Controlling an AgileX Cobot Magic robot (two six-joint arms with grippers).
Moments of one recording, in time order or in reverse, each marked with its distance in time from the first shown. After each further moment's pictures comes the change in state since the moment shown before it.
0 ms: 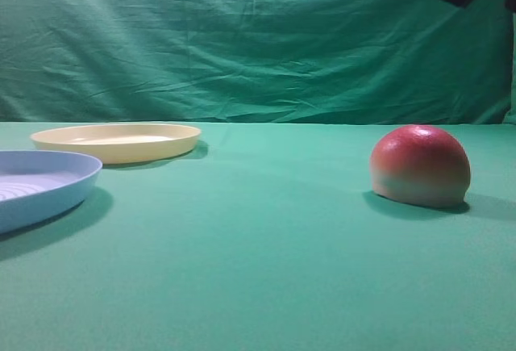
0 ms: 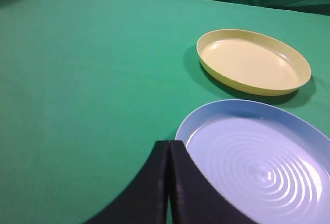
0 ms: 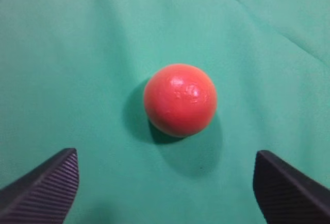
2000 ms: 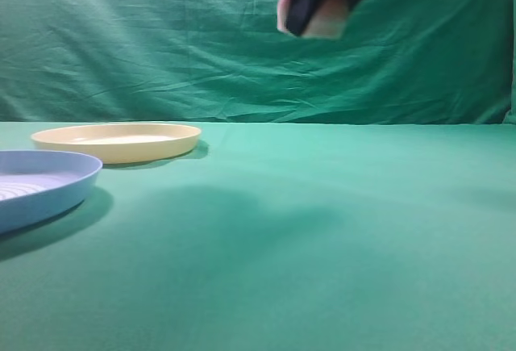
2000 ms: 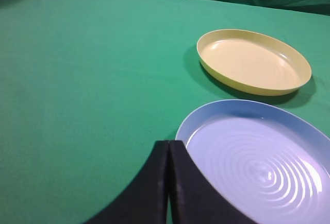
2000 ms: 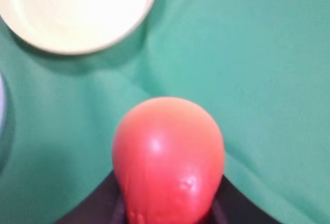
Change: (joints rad) left arm 0.000 0.000 0.000 0.000 0.000 0.000; right arm 0.110 0.547 -0.882 0.092 0.063 -0.097
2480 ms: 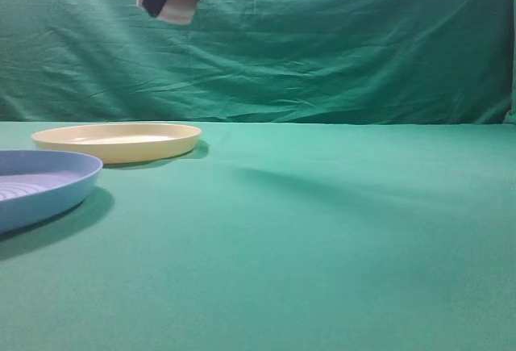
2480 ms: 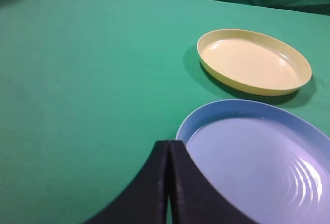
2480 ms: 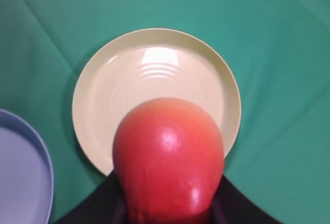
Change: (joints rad) left arm 0.000 0.000 0.000 0.000 0.000 0.000; right arm 0.077 0.321 -0.285 0.027 -0.158 -0.034
